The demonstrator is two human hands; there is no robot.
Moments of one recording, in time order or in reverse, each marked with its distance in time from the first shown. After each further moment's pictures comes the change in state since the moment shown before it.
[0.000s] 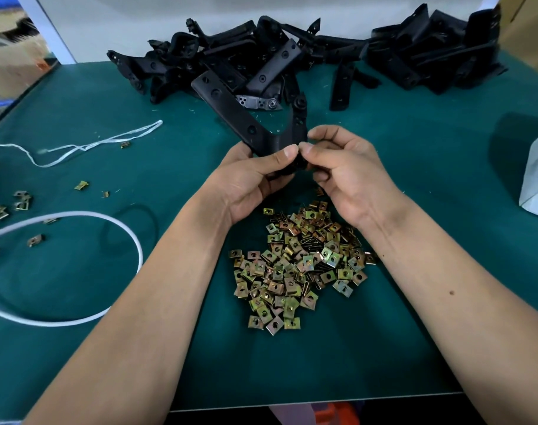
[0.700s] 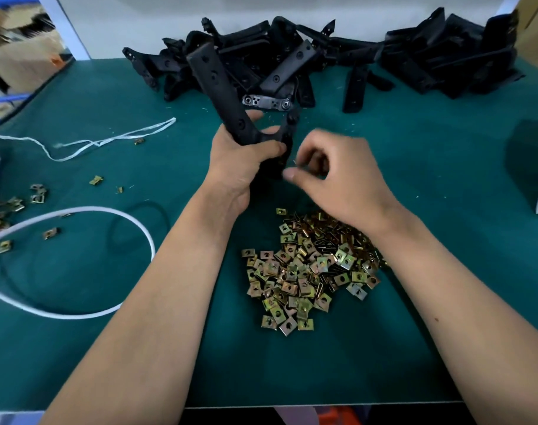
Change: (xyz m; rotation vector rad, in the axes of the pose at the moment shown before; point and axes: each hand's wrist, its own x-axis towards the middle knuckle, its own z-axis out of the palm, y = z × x) left_hand 0.008 0.008 -0.017 0.053 0.276 0.237; right_hand -0.007 0.001 0.011 -1.118 -0.116 -0.545
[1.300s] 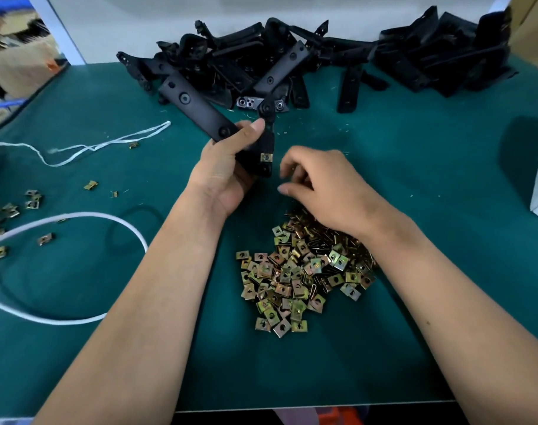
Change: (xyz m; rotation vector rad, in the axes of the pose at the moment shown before) left_hand 0.005 0.002 -0.009 -0.249 -0.094 -0.167; right_hand 0.000 -0.001 0.002 -0.033 -0.225 0.020
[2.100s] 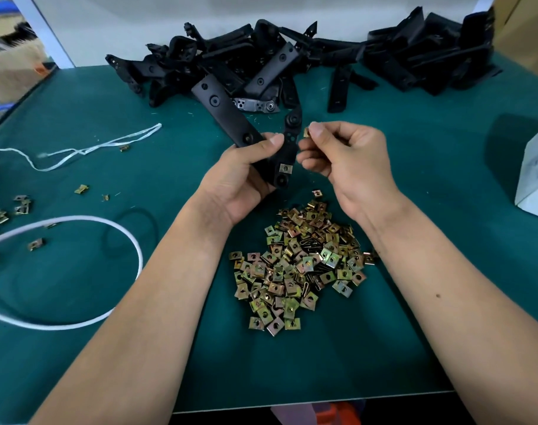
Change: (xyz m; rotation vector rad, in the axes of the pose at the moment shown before) left_hand -0.012 -0.012 0.016 0.091 -0.159 -0.143; right_hand 0.006 0.013 -0.008 1.164 0.433 0.286
